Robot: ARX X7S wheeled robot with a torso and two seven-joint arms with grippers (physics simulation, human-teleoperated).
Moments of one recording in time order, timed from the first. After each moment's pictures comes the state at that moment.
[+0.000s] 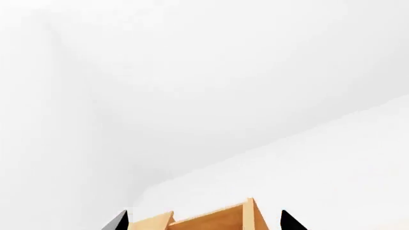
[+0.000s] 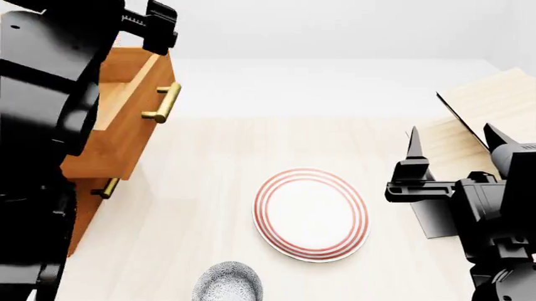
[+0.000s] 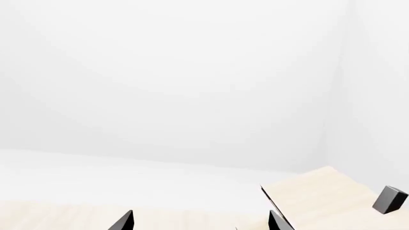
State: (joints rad) left arm -1.38 -0.31 0.42 0.08 -0.06 -1.29 -0.03; right arm 0.36 0.72 0.01 -0.85 0.88 0.83 0.68
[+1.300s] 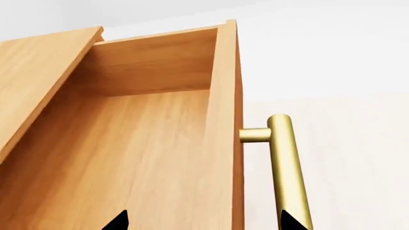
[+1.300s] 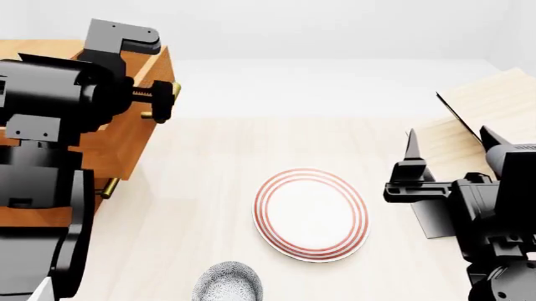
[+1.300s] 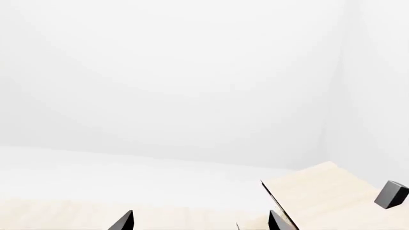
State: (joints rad) left arm -1.42 -0.24 0.25 -0.60 -0.12 -1.29 0.00; right arm 0.35 0.72 -0.01 -0.82 0.87 0.81 0.68
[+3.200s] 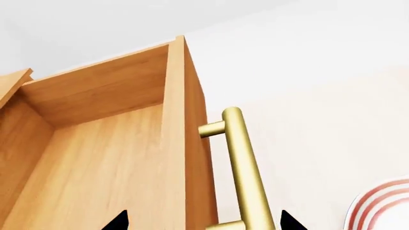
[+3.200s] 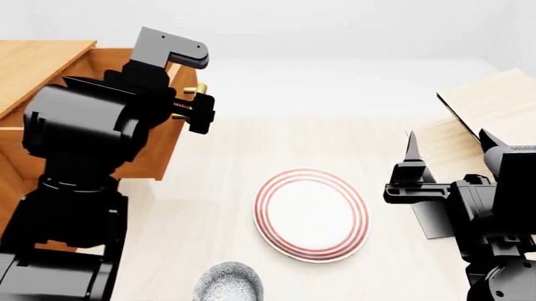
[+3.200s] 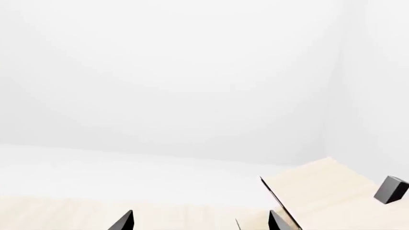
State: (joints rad) left arm -1.27 -0.16 0.29 -0.22 -0.10 -1.44 0.05; right arm 0.35 0.73 -0.03 -0.80 0.87 0.78 0.69
